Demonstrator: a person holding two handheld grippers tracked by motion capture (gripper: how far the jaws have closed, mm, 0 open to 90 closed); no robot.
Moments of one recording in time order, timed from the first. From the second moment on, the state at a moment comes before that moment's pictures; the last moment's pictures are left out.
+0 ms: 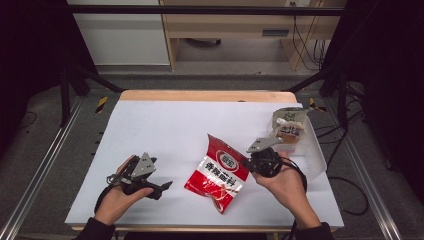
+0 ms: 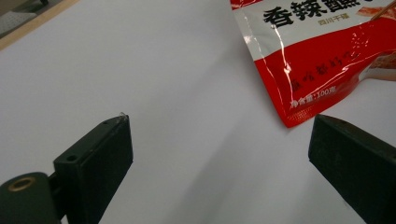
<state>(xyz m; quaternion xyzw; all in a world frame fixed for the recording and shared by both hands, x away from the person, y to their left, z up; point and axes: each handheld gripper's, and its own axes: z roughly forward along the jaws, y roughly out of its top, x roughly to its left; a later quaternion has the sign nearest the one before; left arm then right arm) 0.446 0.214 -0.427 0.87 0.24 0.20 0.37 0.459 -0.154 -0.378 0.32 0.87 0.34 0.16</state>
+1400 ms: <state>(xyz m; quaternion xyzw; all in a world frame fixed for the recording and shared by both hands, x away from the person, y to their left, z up) 0.484 0.177 -0.357 0.86 0.16 0.16 0.45 0.463 -0.107 -0.311 0.17 0.90 0.37 0.15</state>
